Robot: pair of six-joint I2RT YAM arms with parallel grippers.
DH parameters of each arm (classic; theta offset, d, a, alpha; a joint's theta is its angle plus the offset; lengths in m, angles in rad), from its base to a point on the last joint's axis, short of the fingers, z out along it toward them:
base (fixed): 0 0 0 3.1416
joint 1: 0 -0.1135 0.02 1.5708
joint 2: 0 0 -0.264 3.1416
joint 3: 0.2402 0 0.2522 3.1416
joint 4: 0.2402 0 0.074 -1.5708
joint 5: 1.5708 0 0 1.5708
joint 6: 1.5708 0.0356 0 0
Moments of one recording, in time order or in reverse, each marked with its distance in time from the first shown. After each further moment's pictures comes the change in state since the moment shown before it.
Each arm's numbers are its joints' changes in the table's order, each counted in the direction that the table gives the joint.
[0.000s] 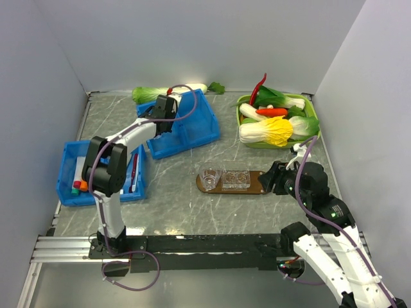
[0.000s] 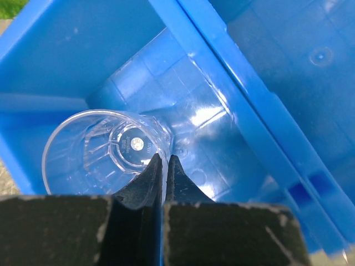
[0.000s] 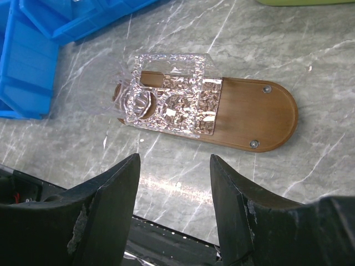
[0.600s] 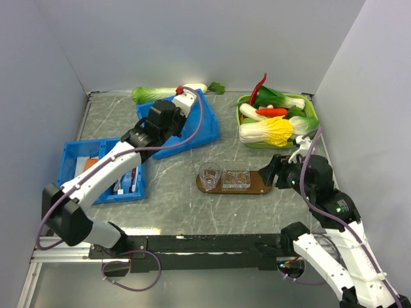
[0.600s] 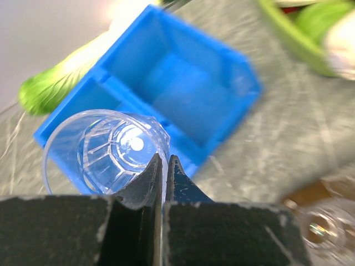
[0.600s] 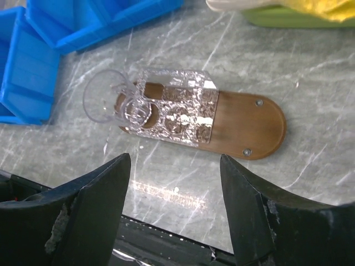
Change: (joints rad) left arm 0.234 -0.528 -0.175 -0.002 0.033 0.050; right arm 0.000 0.062 0.108 0.032 0.025 -0.041
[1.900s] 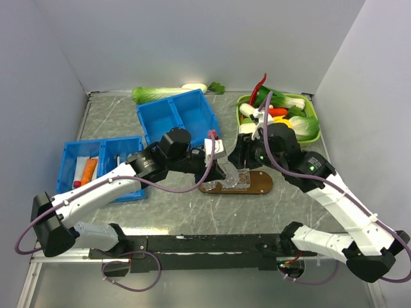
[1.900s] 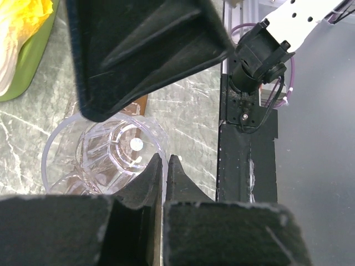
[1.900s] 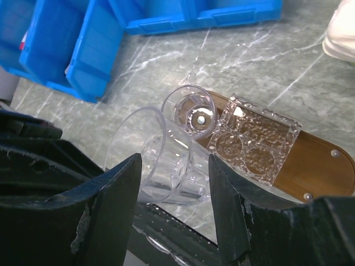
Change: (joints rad) left arm 0.312 -0.152 -0.138 0.010 0.803 -0.046; right arm -0.323 0.441 0.362 -0.039 0.031 0.035
